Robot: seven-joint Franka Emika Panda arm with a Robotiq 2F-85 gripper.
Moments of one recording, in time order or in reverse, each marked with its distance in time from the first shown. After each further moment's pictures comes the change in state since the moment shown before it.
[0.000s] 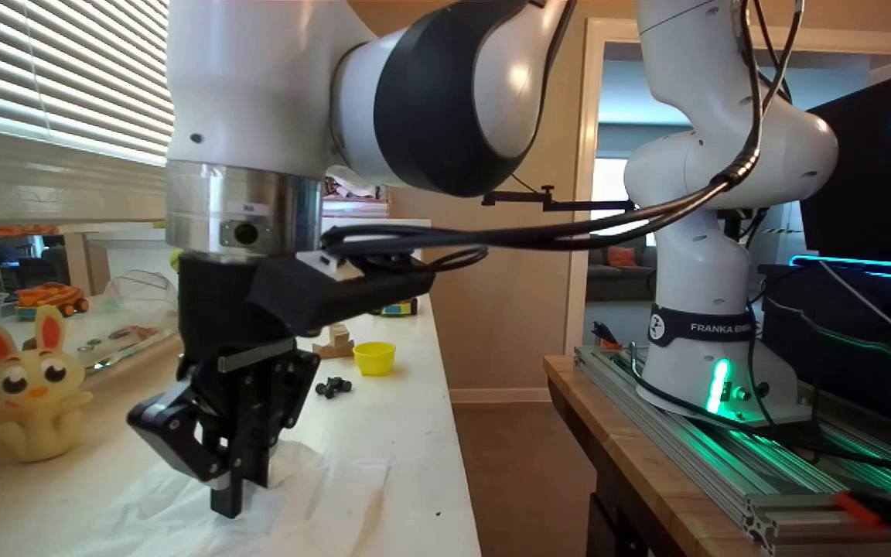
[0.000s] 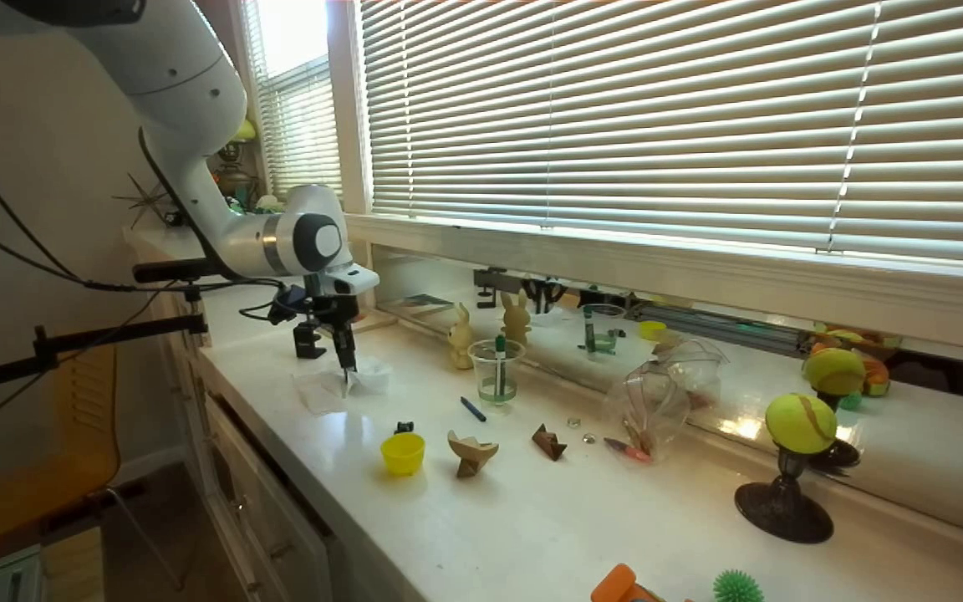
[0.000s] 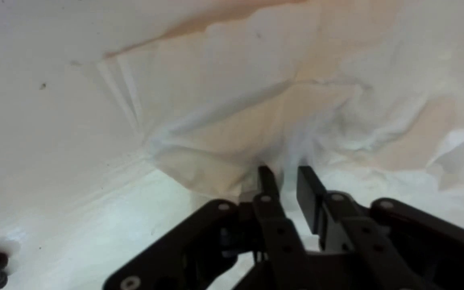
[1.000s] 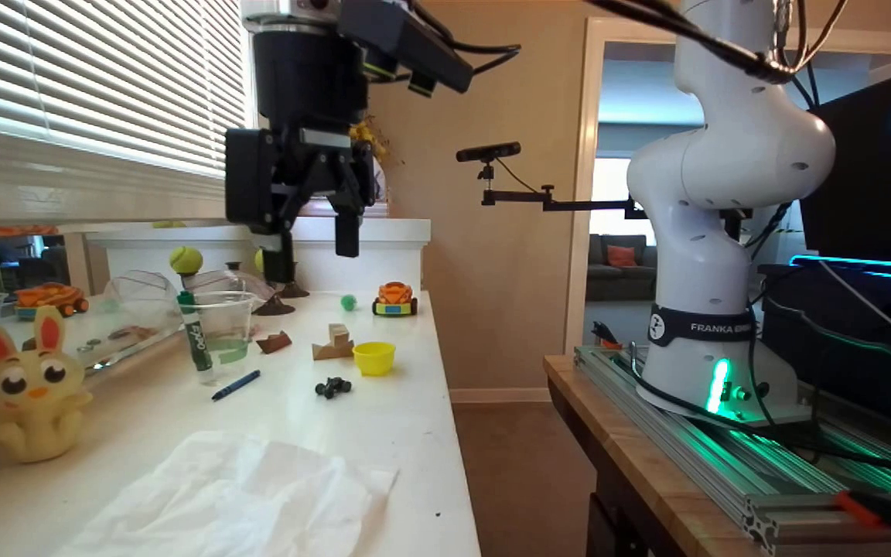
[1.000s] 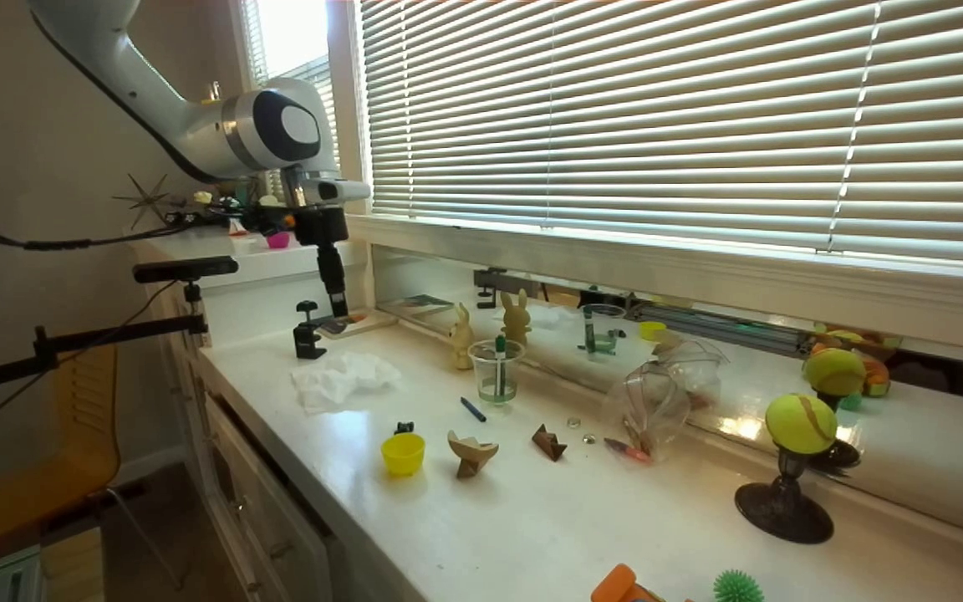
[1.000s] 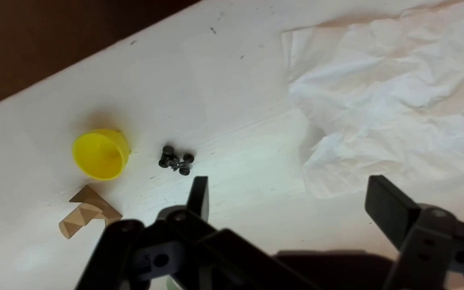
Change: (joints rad) arm -0.086 -0.370 0.044 -0.066 0.043 -0.415 -0.150
